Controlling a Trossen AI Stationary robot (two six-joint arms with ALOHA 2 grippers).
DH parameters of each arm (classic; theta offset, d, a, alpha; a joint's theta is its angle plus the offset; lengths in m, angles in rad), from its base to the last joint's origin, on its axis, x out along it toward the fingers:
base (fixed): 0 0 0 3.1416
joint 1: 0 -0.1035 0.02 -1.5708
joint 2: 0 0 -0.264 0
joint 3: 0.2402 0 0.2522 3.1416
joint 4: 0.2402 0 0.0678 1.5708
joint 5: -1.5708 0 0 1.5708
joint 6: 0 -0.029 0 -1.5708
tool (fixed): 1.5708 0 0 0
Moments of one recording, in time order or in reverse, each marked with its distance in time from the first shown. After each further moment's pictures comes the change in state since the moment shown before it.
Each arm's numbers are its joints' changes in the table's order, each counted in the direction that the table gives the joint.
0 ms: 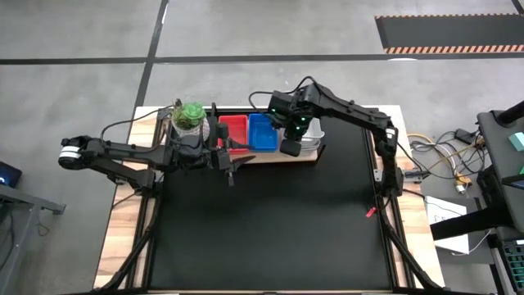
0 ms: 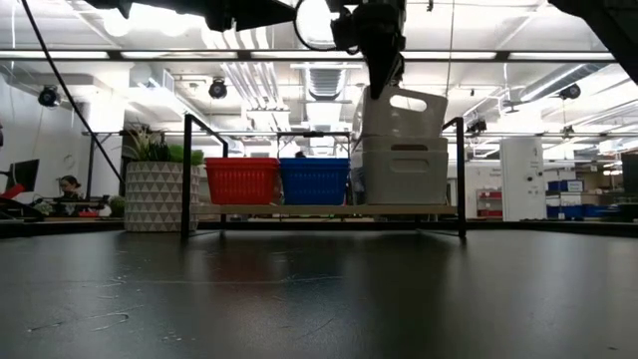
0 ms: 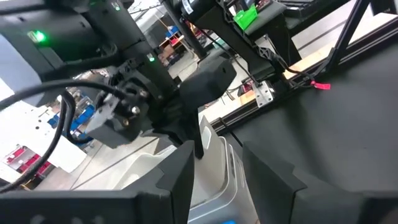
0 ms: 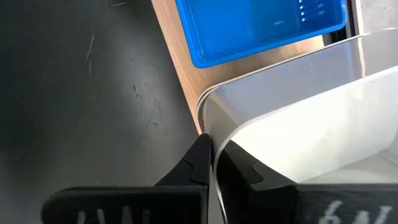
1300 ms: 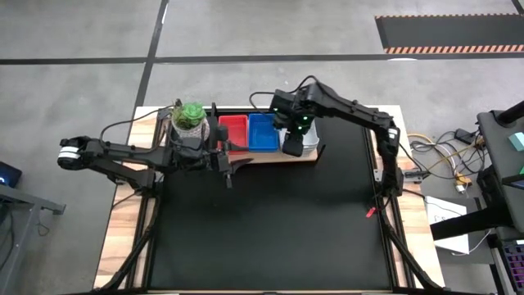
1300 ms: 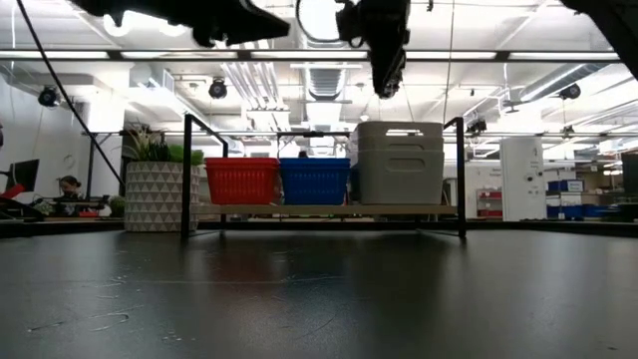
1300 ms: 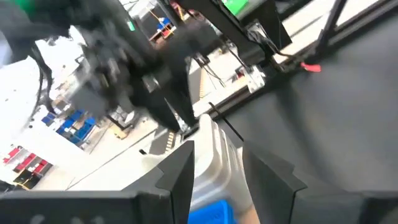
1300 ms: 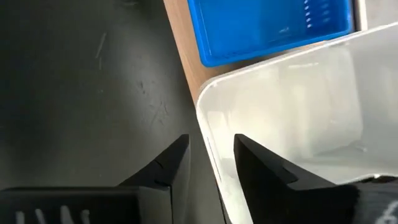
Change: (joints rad) left arm 0.000 0.023 -0.043 0.026 -0.002 -0.020; right arm -0.004 0.024 -0.008 0.000 0.027 0.043
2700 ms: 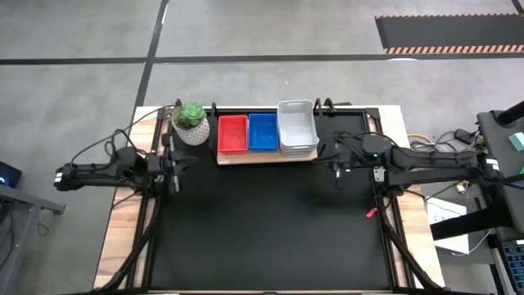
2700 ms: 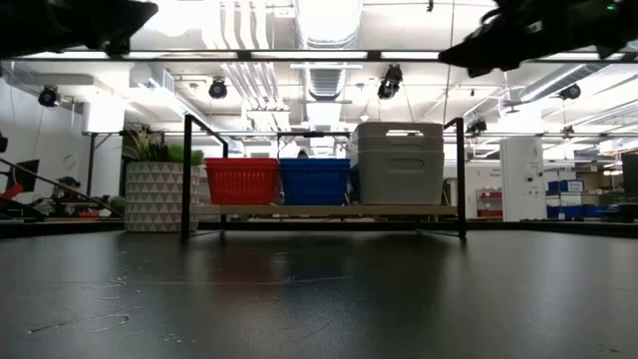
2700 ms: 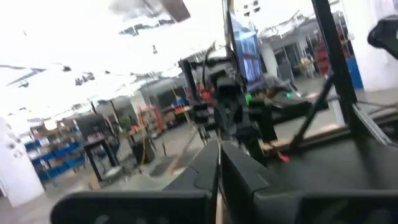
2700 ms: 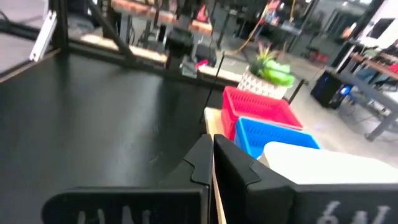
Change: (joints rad) left arm 0.000 0.910 -0.530 0.084 -0.127 0.280; right arm -0.139 1.225 -1.754 -1.686 0.106 0.236
